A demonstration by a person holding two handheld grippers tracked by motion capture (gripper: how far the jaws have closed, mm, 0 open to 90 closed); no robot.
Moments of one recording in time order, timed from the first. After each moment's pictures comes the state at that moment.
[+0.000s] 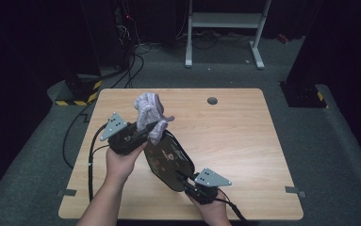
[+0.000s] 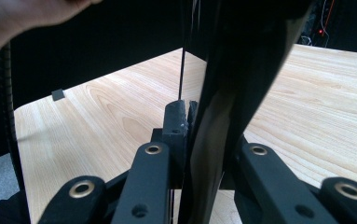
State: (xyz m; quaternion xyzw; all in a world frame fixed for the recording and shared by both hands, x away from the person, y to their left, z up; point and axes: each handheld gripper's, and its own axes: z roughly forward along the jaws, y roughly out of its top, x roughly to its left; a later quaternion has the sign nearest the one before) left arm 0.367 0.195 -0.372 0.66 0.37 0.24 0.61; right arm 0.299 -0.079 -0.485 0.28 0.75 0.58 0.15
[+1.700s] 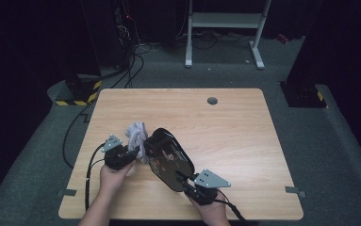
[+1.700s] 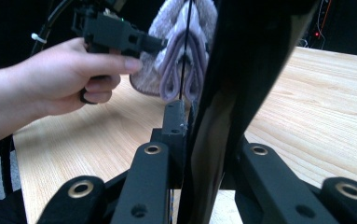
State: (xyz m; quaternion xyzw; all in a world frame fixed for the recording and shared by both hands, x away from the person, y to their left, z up) left arm 0.379 0.242 -0.492 0.70 0.46 0.17 0.51; right arm 0.296 -0.078 -0.487 0.28 0.75 0.58 0.16
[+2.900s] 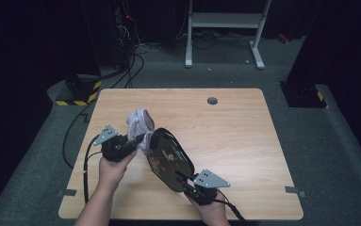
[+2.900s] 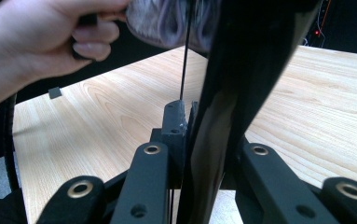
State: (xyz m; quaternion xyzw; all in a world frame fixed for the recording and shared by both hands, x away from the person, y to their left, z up) left arm 0.379 0.240 -0.443 0.67 0.43 0.18 0.58; right arm 0.296 -0.077 -0.487 0.28 0.75 0.58 0.16
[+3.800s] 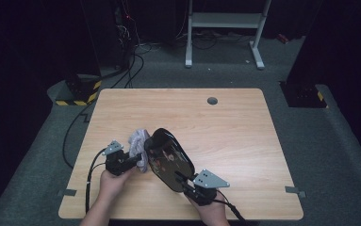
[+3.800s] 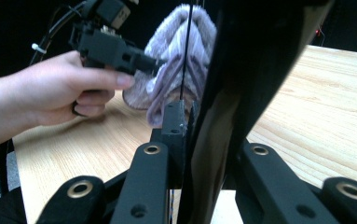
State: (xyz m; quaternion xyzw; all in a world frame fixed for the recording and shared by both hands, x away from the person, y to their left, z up) left arm 0.373 0.247 -0.500 0.70 0.47 0.13 0.52; right arm 0.296 -0.076 -0.488 0.28 0.75 0.57 0.16
